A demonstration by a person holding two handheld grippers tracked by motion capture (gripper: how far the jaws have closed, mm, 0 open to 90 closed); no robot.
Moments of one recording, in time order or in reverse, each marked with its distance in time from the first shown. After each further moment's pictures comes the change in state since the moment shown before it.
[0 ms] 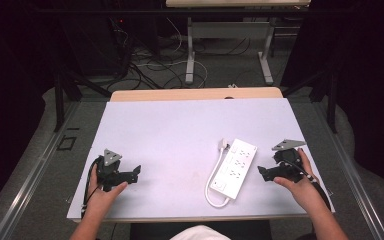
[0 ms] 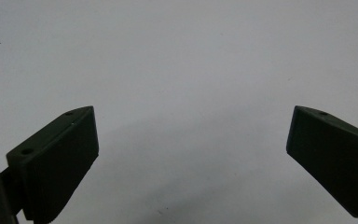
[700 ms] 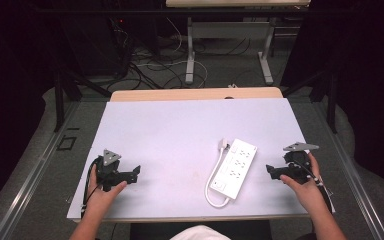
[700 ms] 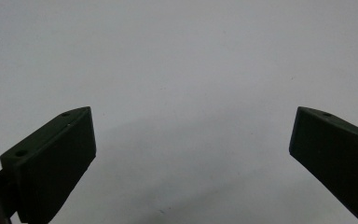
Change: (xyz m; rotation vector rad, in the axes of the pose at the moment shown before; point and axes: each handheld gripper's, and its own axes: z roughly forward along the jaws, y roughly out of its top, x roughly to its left) left arm 0.003 -0.002 0.003 -0.012 -0.003 -0.021; right arm -0.026 -0.026 0.009 -0.025 -0.037 0.146
